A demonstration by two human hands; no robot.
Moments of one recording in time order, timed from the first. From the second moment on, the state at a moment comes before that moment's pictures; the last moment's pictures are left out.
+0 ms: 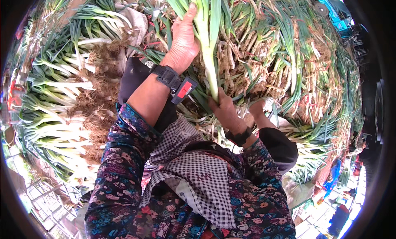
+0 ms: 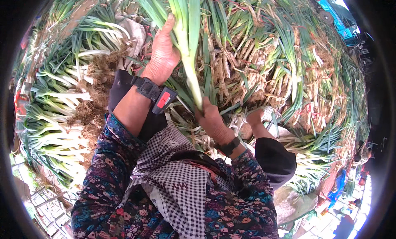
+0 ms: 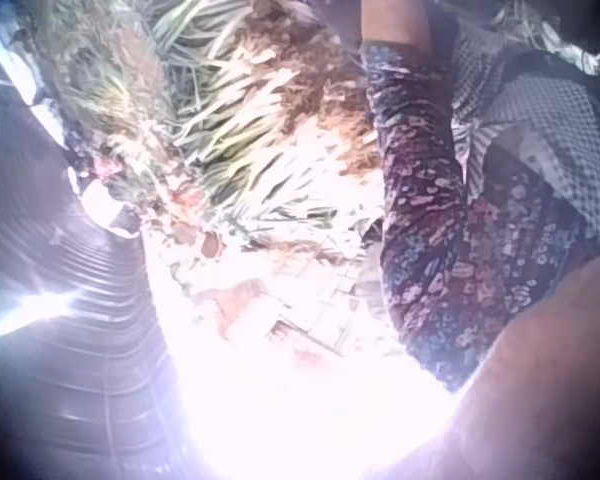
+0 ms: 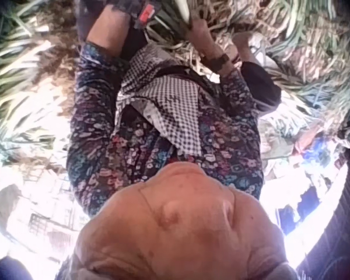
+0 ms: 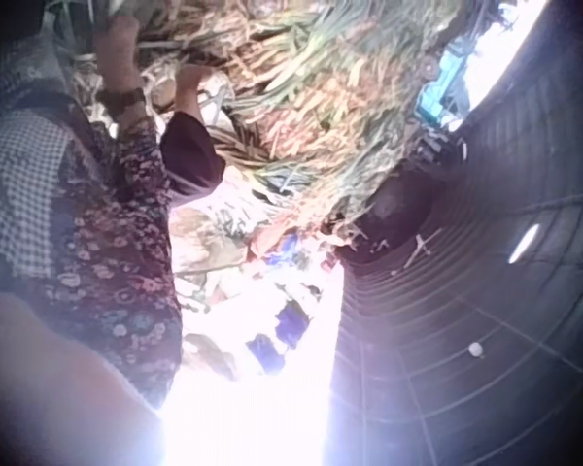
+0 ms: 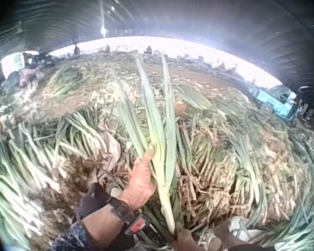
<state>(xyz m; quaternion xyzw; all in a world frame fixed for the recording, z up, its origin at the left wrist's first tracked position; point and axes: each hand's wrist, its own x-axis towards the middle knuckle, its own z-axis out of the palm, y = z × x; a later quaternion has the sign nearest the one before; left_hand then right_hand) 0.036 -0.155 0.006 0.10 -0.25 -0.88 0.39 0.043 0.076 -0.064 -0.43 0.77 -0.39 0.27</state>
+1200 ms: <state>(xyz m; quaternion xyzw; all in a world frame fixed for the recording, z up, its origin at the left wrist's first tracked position) 0.022 -0.140 0.018 0.04 -0.31 -0.91 0.27 -0.042 0.008 -0.062 -0.06 0.51 -0.81 0.30</state>
